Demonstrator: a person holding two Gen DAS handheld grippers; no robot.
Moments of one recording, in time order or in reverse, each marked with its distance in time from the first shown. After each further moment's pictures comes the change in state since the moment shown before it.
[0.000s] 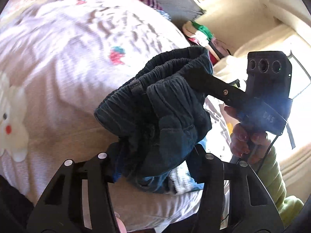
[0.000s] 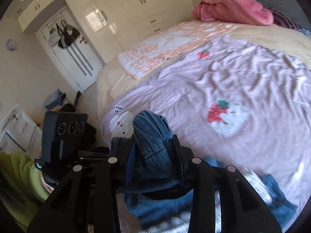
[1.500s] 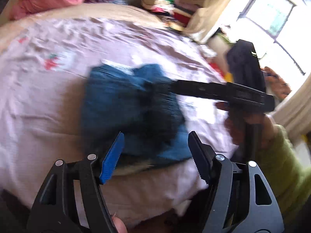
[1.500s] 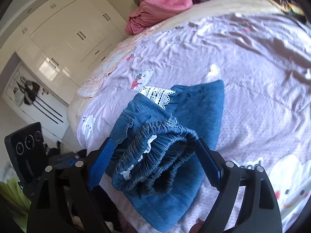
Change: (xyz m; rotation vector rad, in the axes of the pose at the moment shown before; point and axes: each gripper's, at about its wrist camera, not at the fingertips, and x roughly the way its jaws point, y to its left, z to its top) left arm 0.050 -0.109 -0.061 0.430 0.128 0.120; right arm -0.099 -0.070 -0.153 0.462 -0.139 -0.193
